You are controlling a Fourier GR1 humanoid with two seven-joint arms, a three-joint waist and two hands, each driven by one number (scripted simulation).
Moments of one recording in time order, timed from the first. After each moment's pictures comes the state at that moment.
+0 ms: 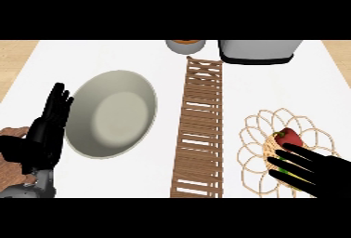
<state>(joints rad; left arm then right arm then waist) -0.06 0.34 -0.12 -1.66 0.18 0.33 0.09 0.12 -0.88 0.23 -1.98 1.00 0.35 -0.59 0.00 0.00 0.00</state>
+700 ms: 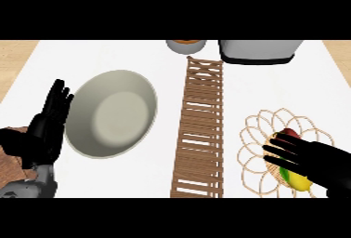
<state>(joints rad) -0.08 0.29 -0.05 -1.64 0.13 0.27 0.11 0.01 -0.72 0.21 -1.70 1.17 0.28 -0.75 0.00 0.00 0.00</state>
